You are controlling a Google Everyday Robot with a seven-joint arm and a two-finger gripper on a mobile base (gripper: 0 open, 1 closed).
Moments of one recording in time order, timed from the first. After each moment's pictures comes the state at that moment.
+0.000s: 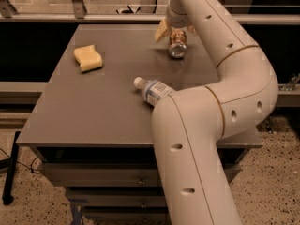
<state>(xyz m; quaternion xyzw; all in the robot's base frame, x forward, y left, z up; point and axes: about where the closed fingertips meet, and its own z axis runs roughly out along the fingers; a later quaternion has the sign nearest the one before) 0.835 -0.119 0.858 -0.09 0.97 -0.01 0.22</state>
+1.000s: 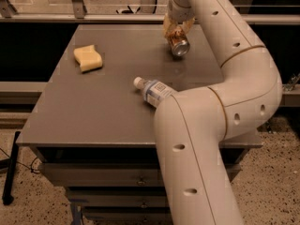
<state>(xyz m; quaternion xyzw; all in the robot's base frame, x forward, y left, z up) 0.831 -0.114 0.884 -0.13 0.96 0.00 0.23</state>
